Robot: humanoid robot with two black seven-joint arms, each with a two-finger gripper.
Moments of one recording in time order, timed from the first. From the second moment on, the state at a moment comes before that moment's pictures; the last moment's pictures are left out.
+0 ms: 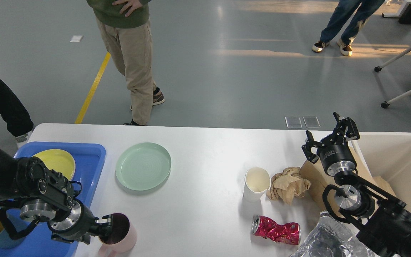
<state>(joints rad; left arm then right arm) -1.56 0.29 1.32 -1.49 -0.05 -0.13 0.01 0.49 -0.31 0.69 0.78 0.09 0.10 0.53</state>
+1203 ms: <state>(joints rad) -2.34 0.32 1.53 -1.73 -0.03 -0.62 0.00 0.49 -0.31 0.69 0.78 0.09 0.10 0.53</state>
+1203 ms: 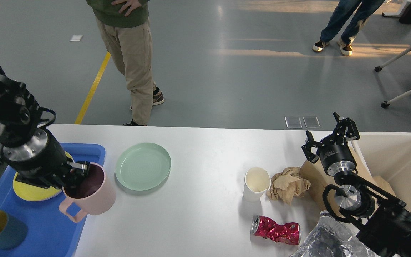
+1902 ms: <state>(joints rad) -2.20 0.67 1.62 -1.56 0.16 -0.61 -0.02 0.49 -0.31 0.69 0.78 0.09 0.10 0.53</state>
